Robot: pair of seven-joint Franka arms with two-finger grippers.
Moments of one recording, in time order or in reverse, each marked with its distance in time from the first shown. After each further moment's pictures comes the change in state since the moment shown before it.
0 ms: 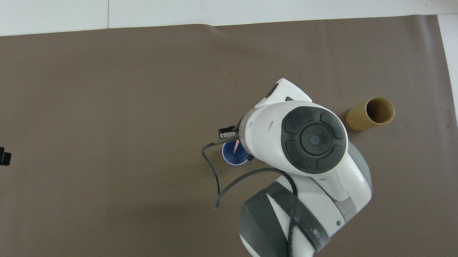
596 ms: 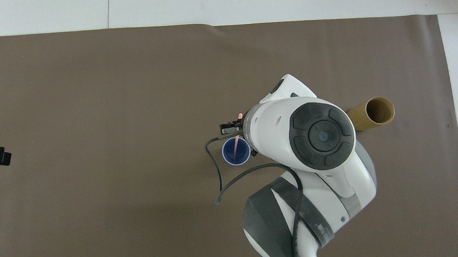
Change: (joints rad) left arm 0.000 0.000 0.000 0.000 0.000 0.000 0.000; right arm -0.014 0.000 -0.004 0.004 0.000 0.019 0.004
